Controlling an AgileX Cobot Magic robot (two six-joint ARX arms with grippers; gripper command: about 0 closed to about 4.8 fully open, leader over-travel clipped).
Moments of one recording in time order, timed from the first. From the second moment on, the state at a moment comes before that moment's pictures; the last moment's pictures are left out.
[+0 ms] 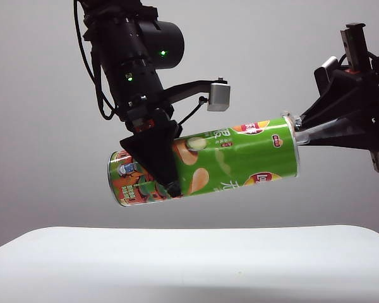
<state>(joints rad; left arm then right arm) -0.63 1.86 1.44 -0.83 0.29 0.93 0.08 1.45 0.74 -0.21 -1.11 0.21</state>
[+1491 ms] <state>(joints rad) -0.60 1.86 1.45 -1.02 0.25 0.91 0.00 1.45 0.74 -0.24 -1.15 0.16</state>
